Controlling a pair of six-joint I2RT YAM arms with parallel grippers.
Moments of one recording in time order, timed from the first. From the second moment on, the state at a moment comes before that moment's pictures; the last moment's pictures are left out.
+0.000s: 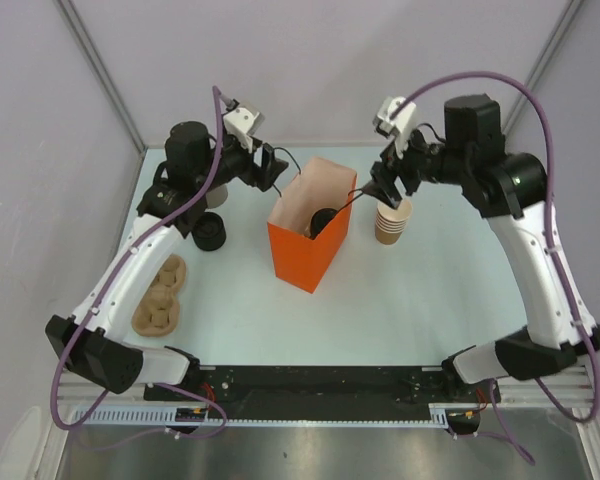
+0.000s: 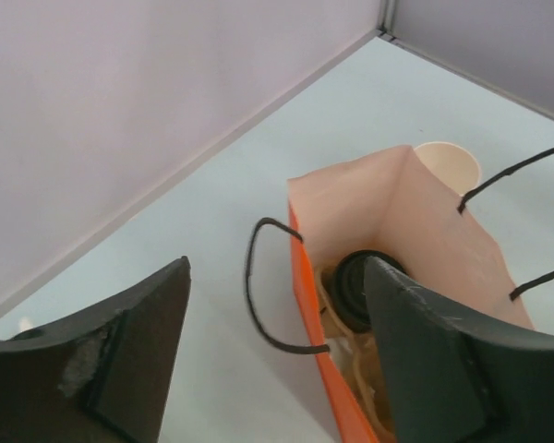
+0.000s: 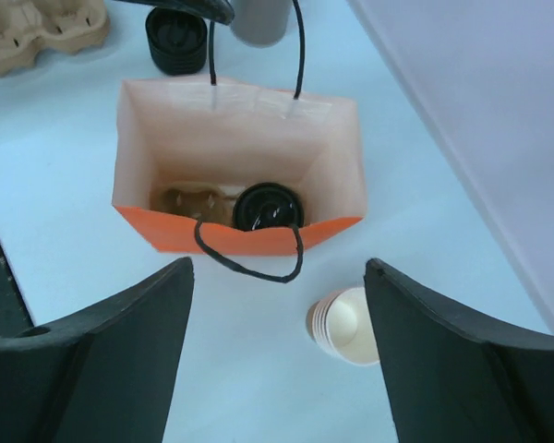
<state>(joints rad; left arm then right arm) -0.40 1.34 1.45 -0.28 0.36 0.15 0.44 1.50 2.10 -1.09 -0.48 -0.47</state>
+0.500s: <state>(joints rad) -0.20 1.19 1.47 -0.31 0.39 0.14 0.40 1.15 1.49 -0.81 -0.52 -0.53</state>
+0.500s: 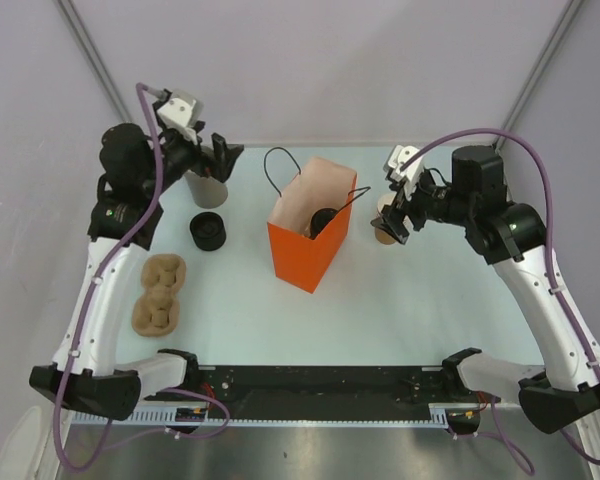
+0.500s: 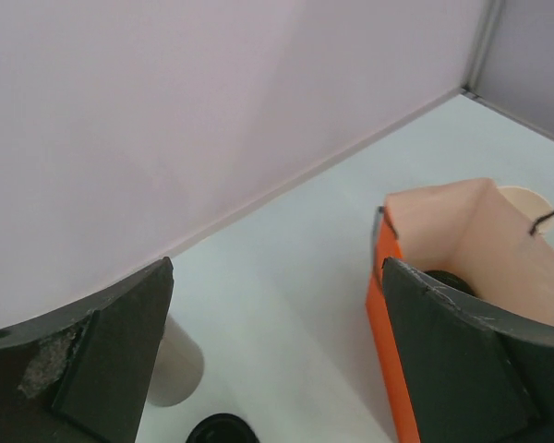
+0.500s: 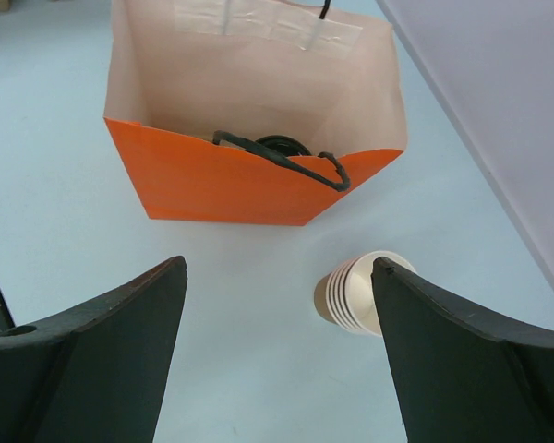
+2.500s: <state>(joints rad) 0.10 1.62 1.41 -0.21 0.36 0.15 0.15 1.01 1.13 -0.32 -0.28 -0.32</state>
